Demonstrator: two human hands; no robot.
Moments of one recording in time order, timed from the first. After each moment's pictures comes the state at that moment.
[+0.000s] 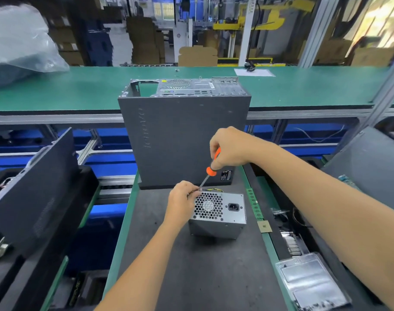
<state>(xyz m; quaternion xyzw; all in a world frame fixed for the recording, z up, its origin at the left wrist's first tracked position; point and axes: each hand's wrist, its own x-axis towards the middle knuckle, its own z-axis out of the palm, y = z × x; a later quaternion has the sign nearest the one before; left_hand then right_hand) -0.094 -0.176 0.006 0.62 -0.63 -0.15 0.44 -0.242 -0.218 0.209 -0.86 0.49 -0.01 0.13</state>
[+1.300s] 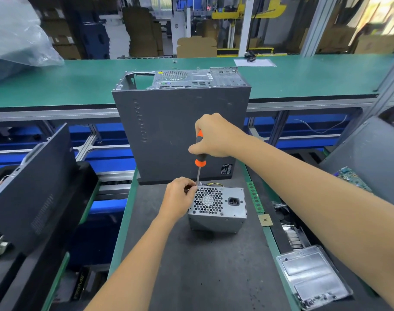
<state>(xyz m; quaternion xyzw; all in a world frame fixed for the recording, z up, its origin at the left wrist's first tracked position) -0.085 -0.174 0.011 0.64 -0.63 -0.20 0.40 -0.211 -0.224 0.199 -0.86 0.48 -0.13 0.12</state>
